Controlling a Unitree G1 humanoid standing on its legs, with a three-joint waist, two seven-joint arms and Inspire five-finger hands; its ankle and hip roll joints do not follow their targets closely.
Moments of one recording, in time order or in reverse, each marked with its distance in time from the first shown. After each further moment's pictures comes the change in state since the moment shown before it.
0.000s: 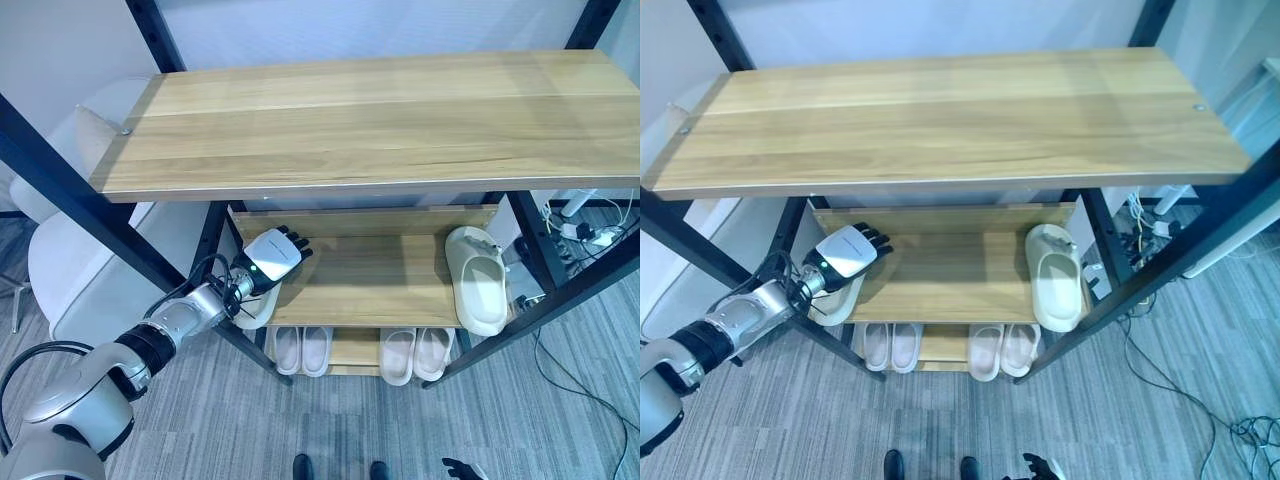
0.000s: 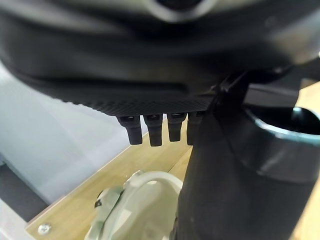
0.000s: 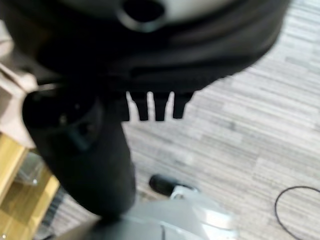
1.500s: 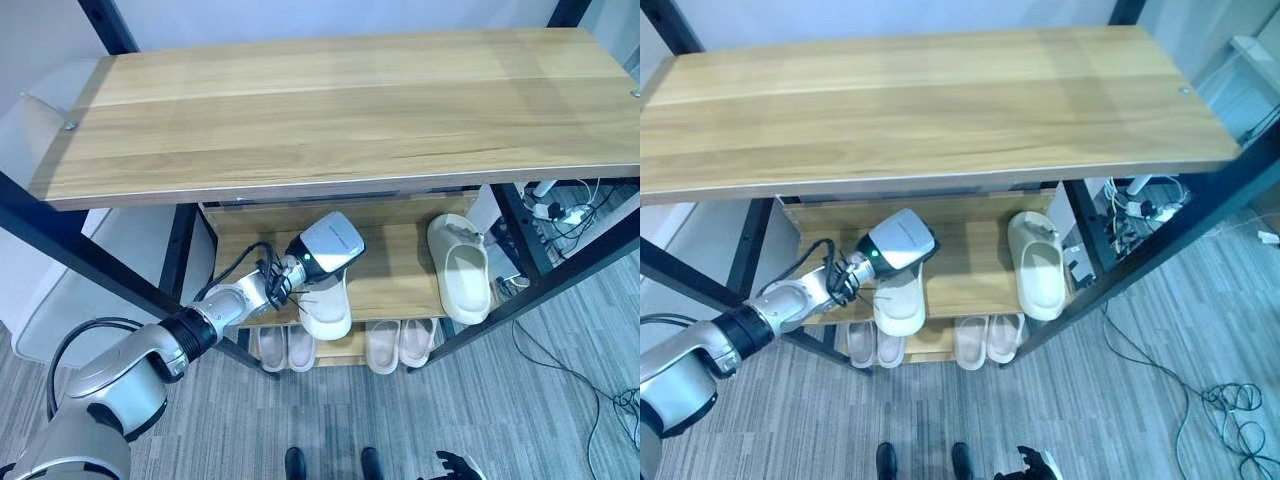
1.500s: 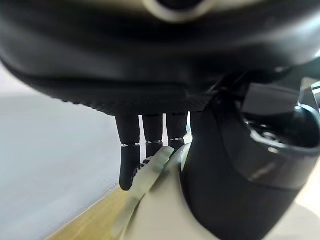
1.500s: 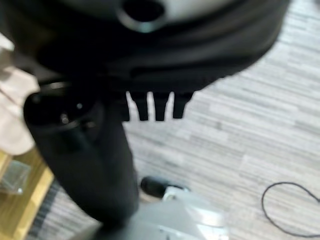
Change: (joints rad) left arm -0.134 -0.140 -0.056 -0.136 -0.001 0.009 0.057; right arm -0.041 0.017 0.036 0.018 0.012 0.013 -0.025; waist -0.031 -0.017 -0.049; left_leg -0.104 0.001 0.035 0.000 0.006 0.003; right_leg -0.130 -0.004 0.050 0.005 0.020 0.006
